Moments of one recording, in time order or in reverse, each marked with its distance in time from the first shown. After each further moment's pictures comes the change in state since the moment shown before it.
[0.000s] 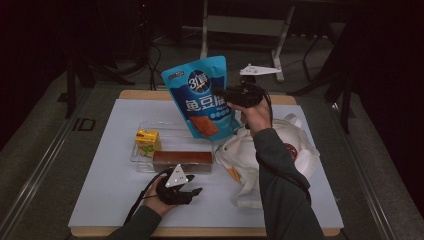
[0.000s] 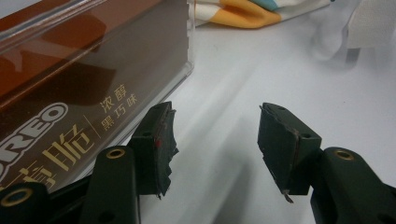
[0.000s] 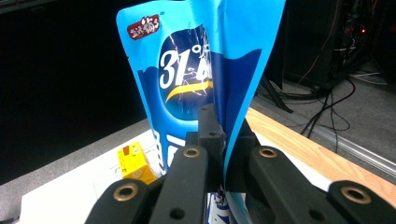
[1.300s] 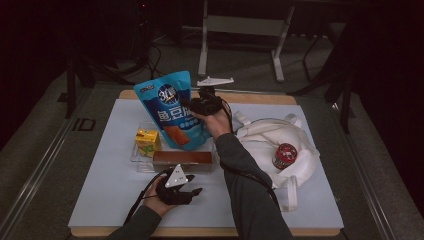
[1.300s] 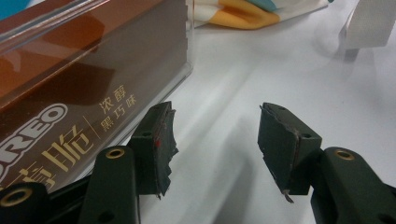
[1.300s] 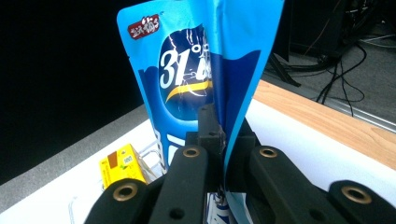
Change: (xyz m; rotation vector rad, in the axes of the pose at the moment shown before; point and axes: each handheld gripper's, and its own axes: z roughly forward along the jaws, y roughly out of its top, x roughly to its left) left arm 0.000 0.000 0.000 -0.005 -0.003 0.000; right arm 0.026 -0.033 0.104 0.093 -0.043 0.068
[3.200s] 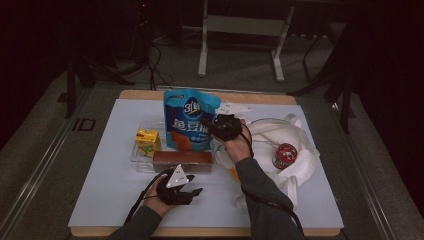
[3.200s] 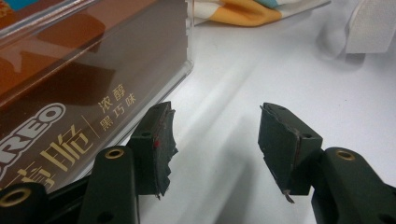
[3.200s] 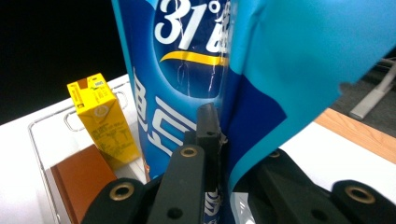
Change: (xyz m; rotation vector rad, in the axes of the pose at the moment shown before) left arm -0.001 0.000 0.001 0.015 0.010 0.013; right arm 0.005 -0.063 -0.054 -0.016 -0.153 -0.152
